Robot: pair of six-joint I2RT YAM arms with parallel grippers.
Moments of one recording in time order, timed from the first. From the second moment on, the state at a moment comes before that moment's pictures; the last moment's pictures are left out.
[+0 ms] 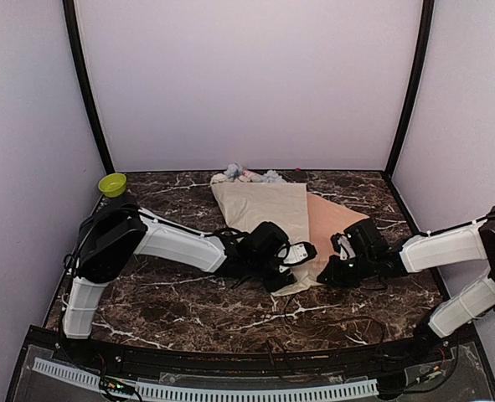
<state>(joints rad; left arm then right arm) -1.08 2.19 1.43 -0.01 0.01 0.28 0.63 1.41 0.51 -0.04 -0.24 0.72</state>
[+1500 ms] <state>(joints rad) -1.08 2.23 1.48 -0.01 0.04 0.30 0.54 1.56 0.64 -0.01 -0.49 0.68</state>
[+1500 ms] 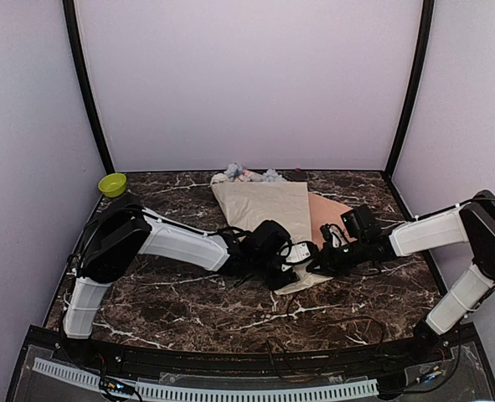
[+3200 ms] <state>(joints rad) -1.05 2.30 1.61 -0.09 0.08 0.27 -0.09 1.41 0.68 -0.26 -0.43 0.58</state>
